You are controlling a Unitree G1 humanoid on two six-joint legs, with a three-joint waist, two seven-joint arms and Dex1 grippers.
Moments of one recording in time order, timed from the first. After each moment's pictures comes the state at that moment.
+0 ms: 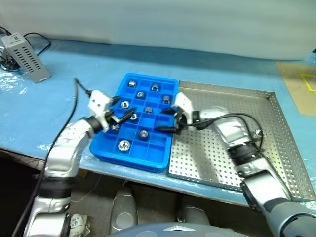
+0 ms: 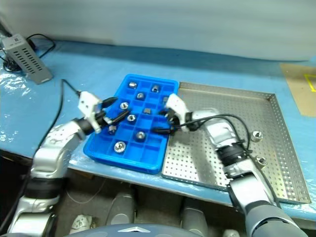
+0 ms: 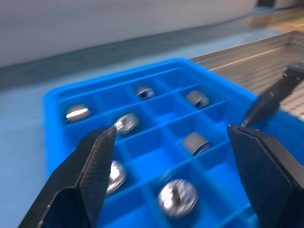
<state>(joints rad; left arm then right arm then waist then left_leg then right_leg) -0.41 0.37 -0.02 -0.05 -0.31 0.31 -0.69 -0.62 -0.50 0.19 0.15 0.20 0.50 1.01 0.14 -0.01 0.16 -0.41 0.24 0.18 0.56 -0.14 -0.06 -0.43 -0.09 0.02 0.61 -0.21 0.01</state>
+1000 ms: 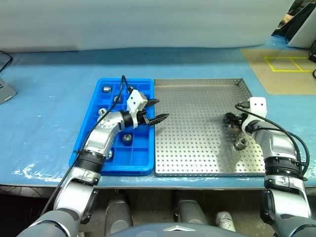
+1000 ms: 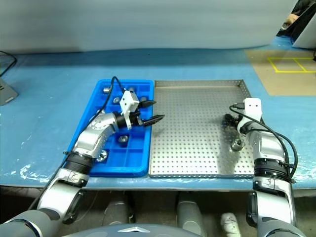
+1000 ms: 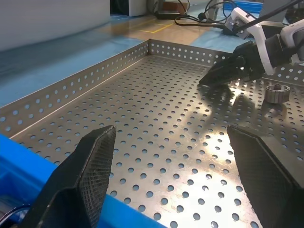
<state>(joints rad) -0.56 0.26 -0.12 0.24 -0.26 0.15 -0.87 -0.48 -0.51 -0.28 0.34 0.18 0.66 0.34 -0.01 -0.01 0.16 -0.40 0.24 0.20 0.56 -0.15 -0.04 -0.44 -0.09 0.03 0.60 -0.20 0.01</state>
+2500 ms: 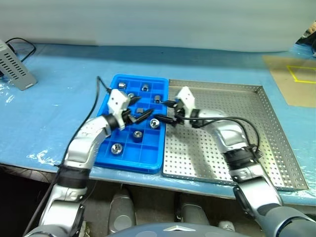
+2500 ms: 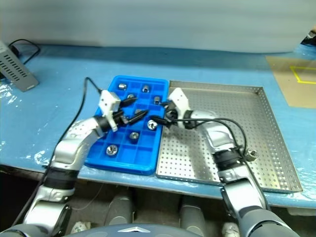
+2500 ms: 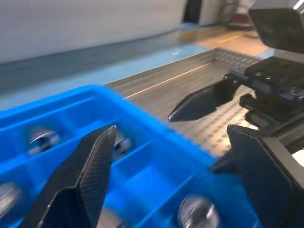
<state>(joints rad) -0.49 0.29 -0.08 0.05 -0.32 0.28 -0.75 -0.55 -0.40 0.10 0.06 0.24 0.53 0.79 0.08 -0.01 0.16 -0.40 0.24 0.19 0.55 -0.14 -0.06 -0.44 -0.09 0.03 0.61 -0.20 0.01</state>
